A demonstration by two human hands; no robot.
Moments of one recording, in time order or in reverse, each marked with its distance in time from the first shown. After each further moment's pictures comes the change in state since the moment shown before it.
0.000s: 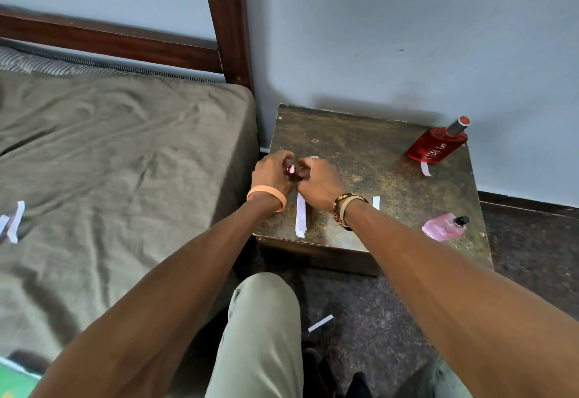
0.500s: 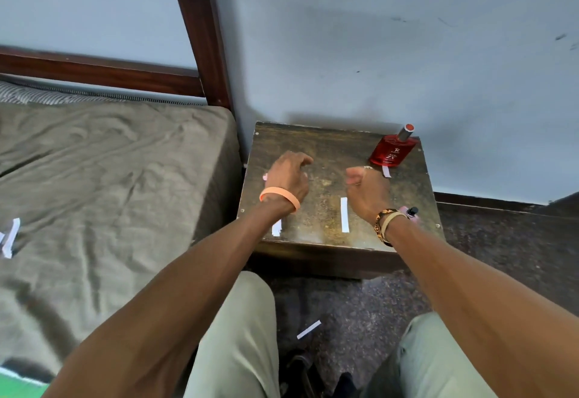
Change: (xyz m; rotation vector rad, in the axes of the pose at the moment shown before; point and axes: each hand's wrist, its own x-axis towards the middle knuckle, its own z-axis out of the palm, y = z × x) left_hand -0.034 0.081 0.009 0.046 0.011 0.248; right_hand -0.067 0.067 -0.087 0.056 0.354 0.158
